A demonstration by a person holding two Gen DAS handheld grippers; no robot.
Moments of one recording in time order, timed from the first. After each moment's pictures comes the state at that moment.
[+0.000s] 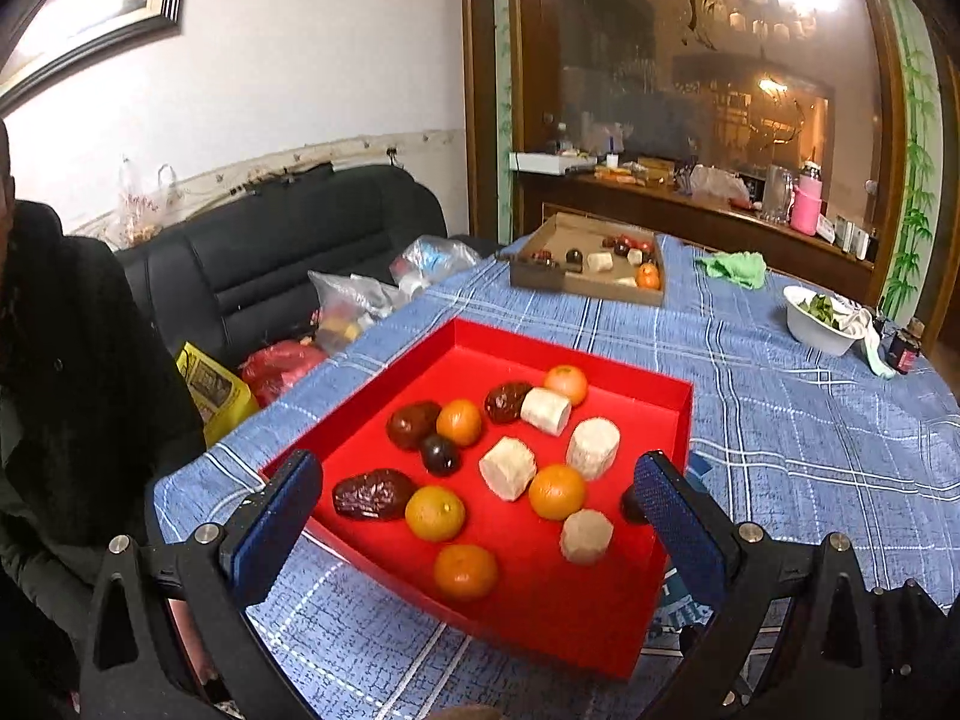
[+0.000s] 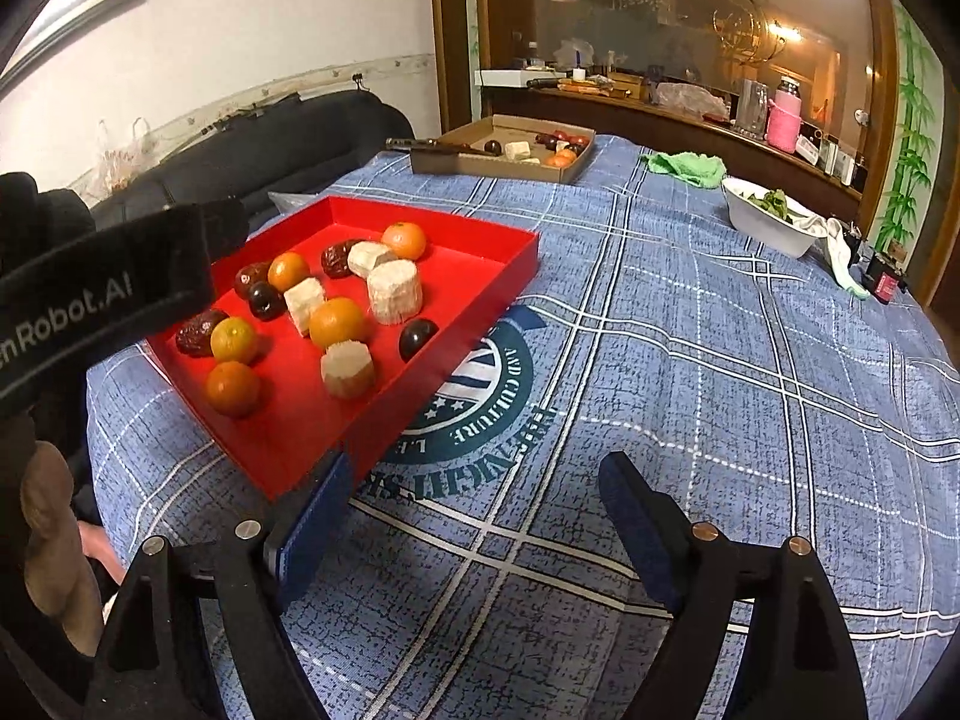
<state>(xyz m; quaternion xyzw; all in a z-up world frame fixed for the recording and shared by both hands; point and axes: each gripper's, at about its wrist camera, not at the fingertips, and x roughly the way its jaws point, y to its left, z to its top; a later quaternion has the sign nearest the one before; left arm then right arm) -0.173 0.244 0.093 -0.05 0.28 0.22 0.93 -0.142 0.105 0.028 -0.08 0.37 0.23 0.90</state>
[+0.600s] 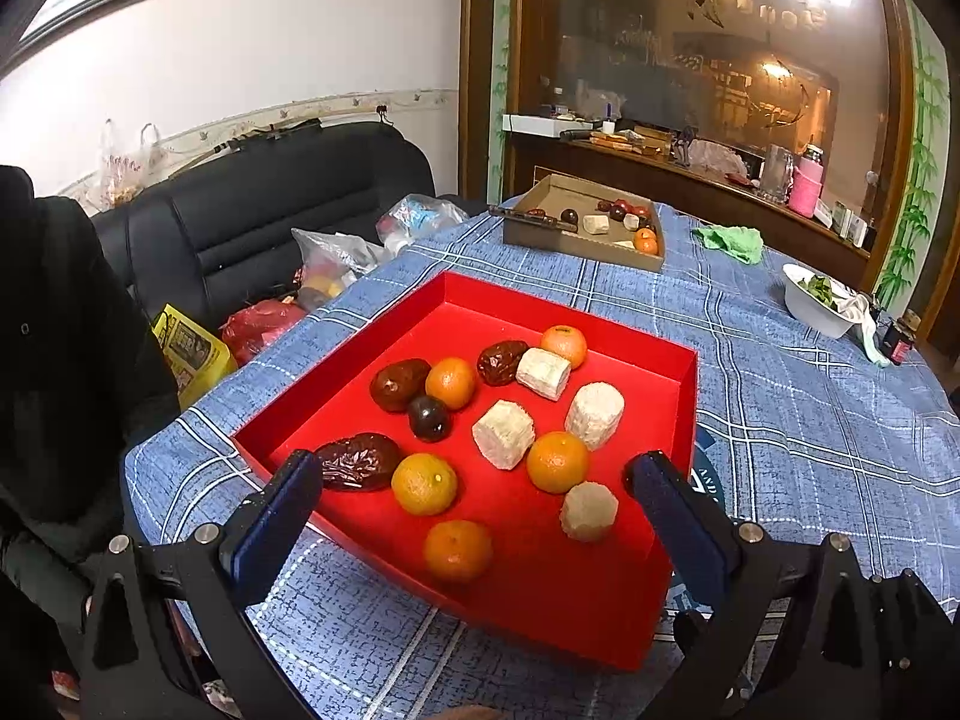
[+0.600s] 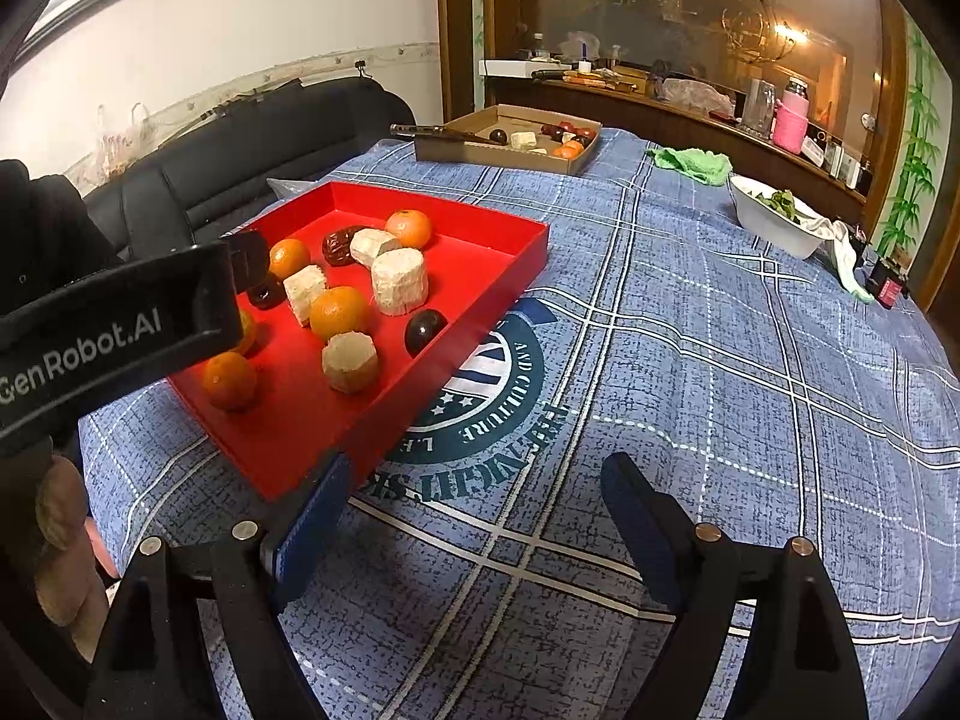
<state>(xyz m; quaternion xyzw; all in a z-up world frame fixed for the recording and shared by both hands) -0.162 0.257 0.076 -0.08 0.32 0.20 0.92 -0.140 0.116 0.024 -0.09 0.37 0.23 0.90</state>
